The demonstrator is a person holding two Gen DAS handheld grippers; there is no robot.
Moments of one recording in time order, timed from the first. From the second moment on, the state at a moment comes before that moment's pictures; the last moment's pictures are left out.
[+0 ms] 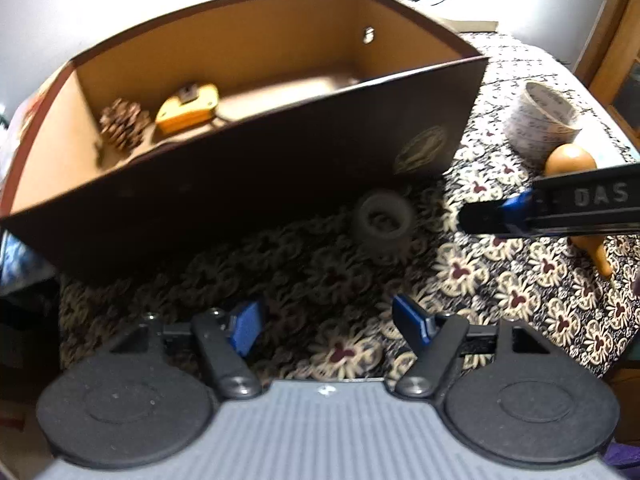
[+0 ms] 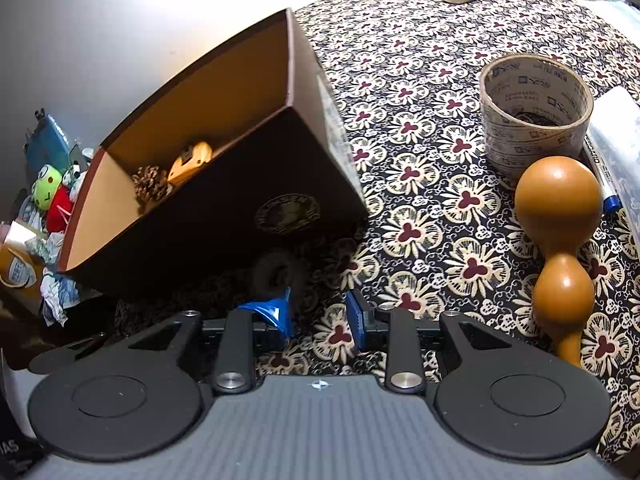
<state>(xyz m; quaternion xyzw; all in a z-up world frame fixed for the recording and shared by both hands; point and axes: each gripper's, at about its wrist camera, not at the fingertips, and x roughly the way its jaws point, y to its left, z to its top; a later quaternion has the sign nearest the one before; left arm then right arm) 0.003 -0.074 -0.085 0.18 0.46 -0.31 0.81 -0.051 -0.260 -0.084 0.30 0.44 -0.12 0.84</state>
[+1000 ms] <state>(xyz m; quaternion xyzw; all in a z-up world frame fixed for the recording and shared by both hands) 0.031 -0.118 -0.106 0.18 0.48 -0.32 0.80 -0.003 -0.265 -0.119 0.32 0.45 -0.05 0.83</state>
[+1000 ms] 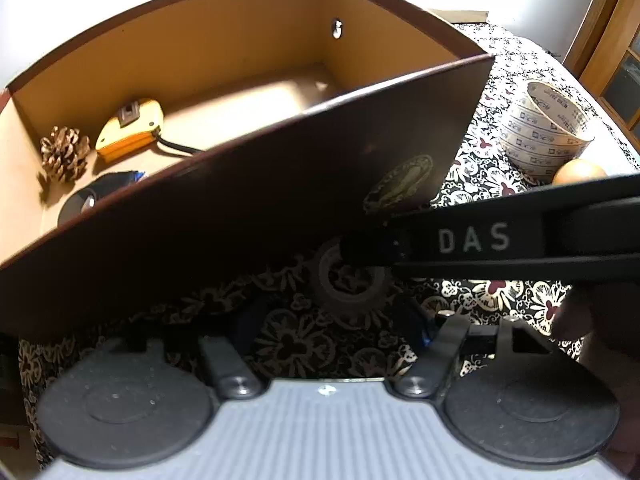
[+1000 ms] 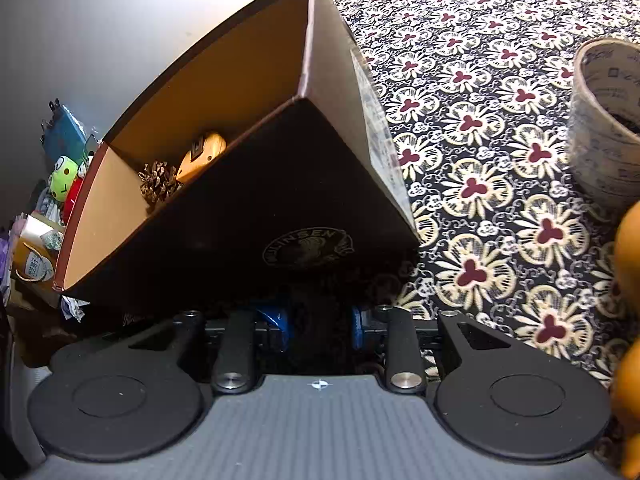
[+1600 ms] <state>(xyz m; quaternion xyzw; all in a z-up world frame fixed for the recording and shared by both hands) 0.034 -0.111 -0.108 0.18 0.47 -0.34 0.80 -0.001 -0.258 -0.120 0.30 0.43 -0.05 0.85</state>
